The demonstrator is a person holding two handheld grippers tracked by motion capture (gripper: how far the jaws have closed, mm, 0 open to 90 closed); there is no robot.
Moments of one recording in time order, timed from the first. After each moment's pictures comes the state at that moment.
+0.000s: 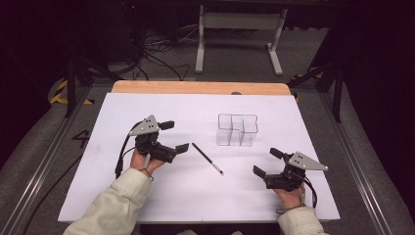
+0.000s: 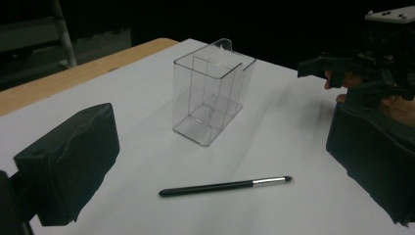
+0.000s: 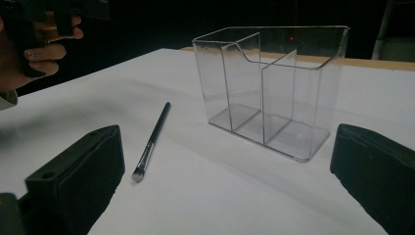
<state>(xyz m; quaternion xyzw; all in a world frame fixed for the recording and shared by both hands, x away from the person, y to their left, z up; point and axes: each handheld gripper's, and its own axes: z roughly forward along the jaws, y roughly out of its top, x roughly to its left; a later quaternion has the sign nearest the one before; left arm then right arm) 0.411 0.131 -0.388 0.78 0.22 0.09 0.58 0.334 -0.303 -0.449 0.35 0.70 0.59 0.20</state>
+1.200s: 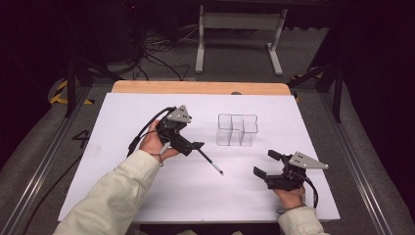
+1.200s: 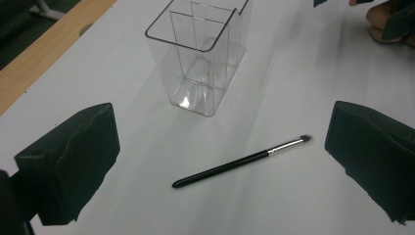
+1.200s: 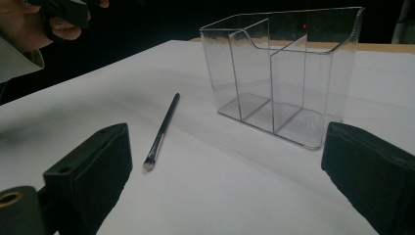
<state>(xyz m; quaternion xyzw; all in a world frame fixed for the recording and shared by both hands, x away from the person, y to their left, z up) 0.435 0.073 -0.351 0.90 0.15 0.10 0.40 0.335 -0.306 -0.450 0.35 0.71 0.58 0.17</state>
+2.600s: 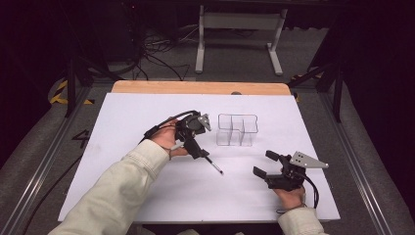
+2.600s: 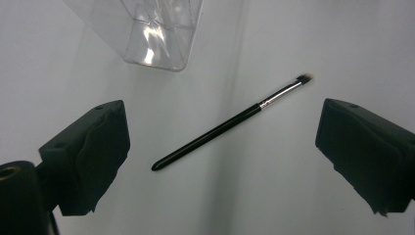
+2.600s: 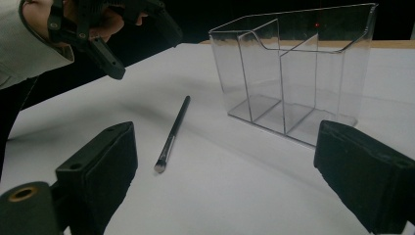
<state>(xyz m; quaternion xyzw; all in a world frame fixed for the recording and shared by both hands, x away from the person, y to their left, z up) 0.455 0.024 -0.368 0.97 0.07 0.05 0.24 0.337 -0.307 -0.451 0.34 0.71 0.60 0.15</state>
